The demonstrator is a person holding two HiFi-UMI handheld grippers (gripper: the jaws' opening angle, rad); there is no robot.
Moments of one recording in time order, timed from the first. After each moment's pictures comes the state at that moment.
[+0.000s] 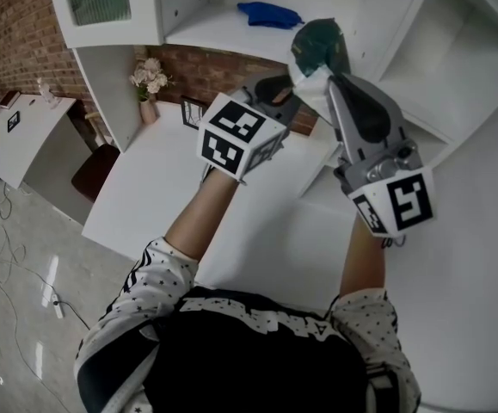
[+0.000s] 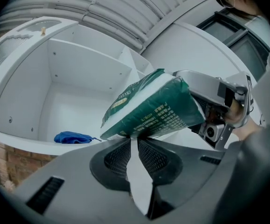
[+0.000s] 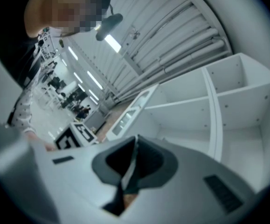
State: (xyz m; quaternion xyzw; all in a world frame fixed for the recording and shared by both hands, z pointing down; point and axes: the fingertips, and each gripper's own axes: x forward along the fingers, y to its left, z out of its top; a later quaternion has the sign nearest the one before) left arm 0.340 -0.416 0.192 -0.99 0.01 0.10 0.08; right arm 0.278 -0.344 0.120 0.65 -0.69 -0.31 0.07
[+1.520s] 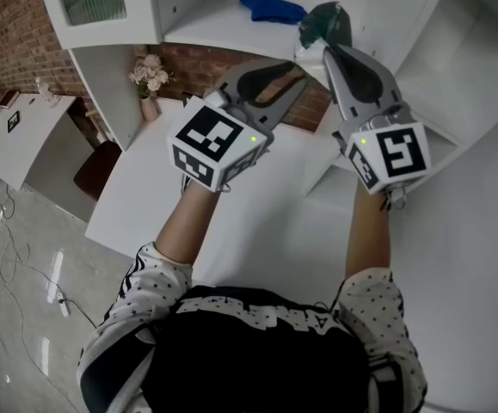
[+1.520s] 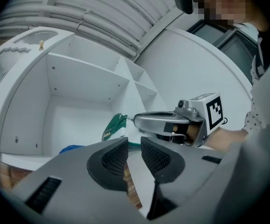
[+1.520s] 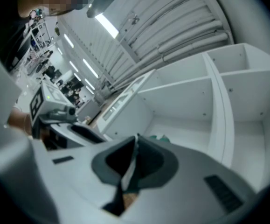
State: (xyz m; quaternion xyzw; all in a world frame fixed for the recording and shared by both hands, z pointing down) left arm 0.304 -0.408 0.157 -0.98 0.00 0.13 0.12; right arm 0.326 -0.396 0.114 0.68 -0.67 -0.29 0.11
